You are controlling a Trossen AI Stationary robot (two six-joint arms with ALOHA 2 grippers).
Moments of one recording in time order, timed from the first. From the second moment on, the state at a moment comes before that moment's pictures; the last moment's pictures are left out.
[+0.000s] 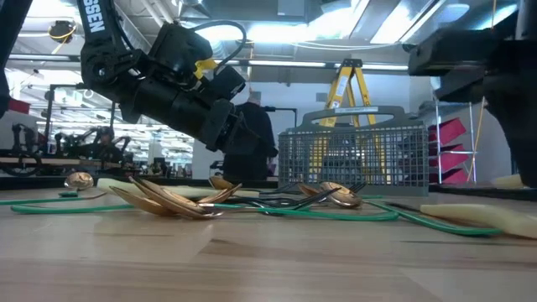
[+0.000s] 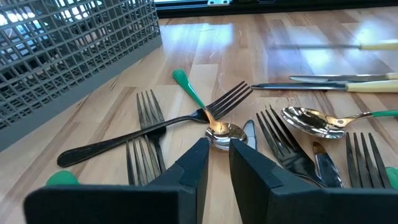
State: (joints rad) left arm 0.06 1.81 0.58 0.89 -0.10 0.08; right arm 0.65 1.95 1.37 -1.08 0.14 -0.71
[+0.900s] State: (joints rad) left arm 0.06 1.81 0.58 0.89 -0.10 0.08; right arm 0.36 1.35 1.43 -1.03 0.23 -0.42
